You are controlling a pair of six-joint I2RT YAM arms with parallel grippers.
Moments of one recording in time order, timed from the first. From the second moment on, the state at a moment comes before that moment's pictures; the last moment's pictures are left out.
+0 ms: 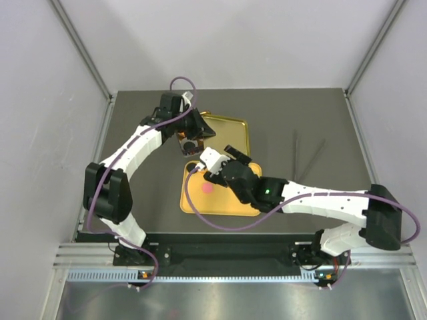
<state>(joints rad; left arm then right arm) -0.34 1.68 1.38 -0.38 0.51 -0.75 1.19 1.35 1.00 -0.05 0.67 -0.36</state>
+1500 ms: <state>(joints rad) -0.23 1.60 1.30 -0.33 0.57 -0.82 1.16 1.69 1.09 0.30 0.86 -0.86</state>
